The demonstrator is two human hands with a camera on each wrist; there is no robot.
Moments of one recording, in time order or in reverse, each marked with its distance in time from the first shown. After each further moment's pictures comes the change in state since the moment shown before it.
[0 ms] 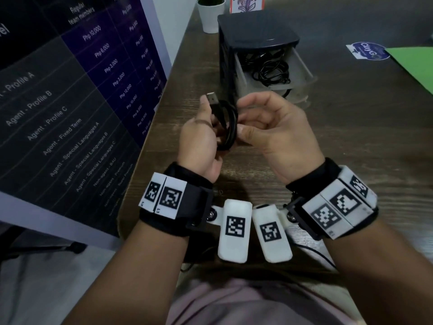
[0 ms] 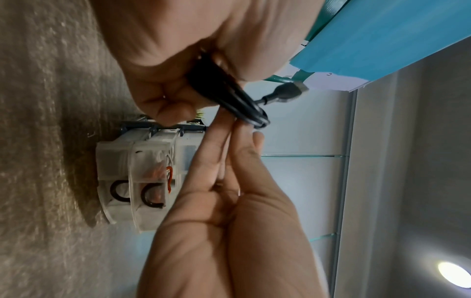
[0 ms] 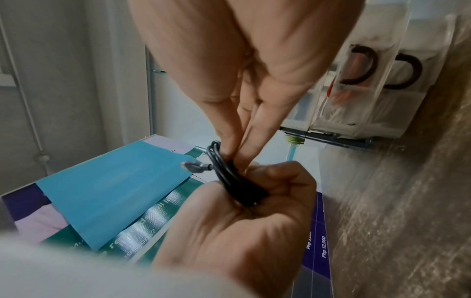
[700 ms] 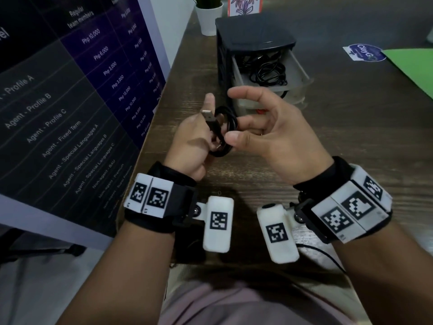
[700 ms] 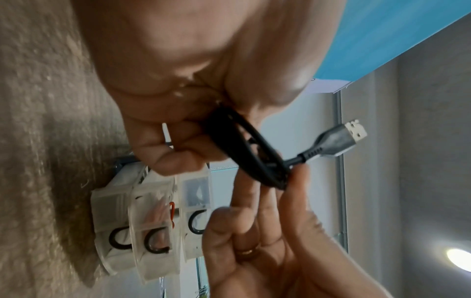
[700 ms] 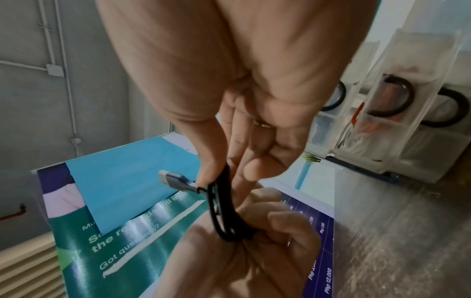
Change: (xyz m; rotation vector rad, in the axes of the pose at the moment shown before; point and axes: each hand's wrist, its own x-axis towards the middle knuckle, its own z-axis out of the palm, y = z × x) left_hand 0.014 0.003 -0.018 0.232 -0.236 0.029; right_hand -0.007 -0.021 0.000 -0.093 -0.159 0.074
